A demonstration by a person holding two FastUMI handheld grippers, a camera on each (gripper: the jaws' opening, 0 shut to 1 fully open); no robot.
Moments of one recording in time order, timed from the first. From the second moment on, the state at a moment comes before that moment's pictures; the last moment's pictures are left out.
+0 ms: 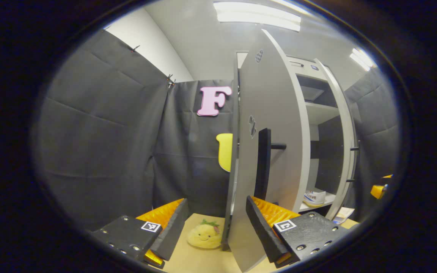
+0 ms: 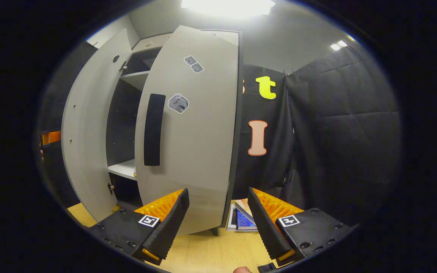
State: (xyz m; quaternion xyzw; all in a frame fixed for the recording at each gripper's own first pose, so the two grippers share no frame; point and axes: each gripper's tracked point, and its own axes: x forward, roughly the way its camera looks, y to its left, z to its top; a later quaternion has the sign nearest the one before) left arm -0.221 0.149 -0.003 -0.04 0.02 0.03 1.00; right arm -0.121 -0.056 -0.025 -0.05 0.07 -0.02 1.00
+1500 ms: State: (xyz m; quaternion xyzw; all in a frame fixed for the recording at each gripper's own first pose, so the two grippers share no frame) left arm -0.290 0.113 -0.008 0.00 0.02 -0.04 1.00; right arm -0.190 -0.024 0.012 -0.03 0.02 0.02 1.00
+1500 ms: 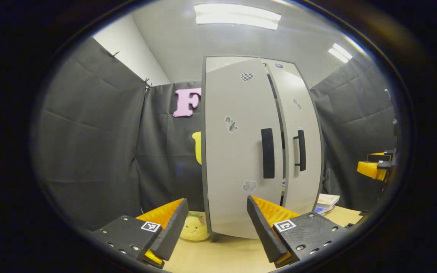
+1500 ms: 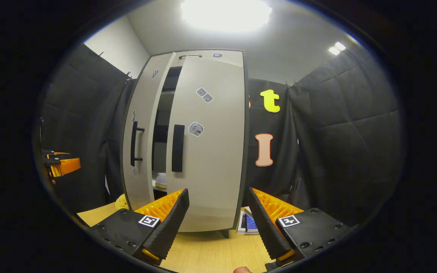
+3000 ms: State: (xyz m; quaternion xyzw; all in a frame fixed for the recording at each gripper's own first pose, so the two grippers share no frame) left arm -0.301 0.110 0.000 0.03 0.01 -0.04 1.00; right arm -0.202 -0.021 0.021 -0.02 0.00 0.01 1.00
